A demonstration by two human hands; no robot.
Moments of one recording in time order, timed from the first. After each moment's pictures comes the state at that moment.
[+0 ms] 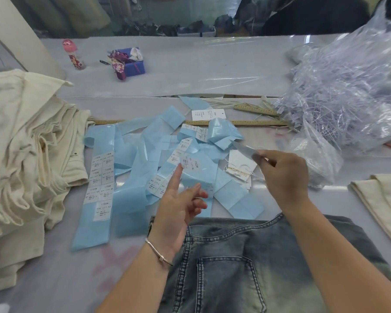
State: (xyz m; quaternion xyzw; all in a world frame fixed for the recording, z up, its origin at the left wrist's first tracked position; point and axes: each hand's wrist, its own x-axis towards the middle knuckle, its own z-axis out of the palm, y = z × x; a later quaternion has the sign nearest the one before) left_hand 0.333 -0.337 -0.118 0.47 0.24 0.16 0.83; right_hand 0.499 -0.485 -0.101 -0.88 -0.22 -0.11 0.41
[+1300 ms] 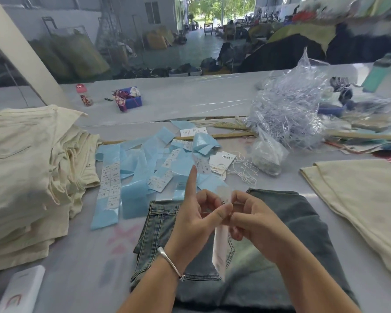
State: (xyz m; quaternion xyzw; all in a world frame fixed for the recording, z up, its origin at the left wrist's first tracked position) left_hand 0.235 -0.472 -0.061 0.67 0.02 0.21 0.71; right_hand 0.311 -0.604 -0.052 -0.56 -0.25 0.37 0.70
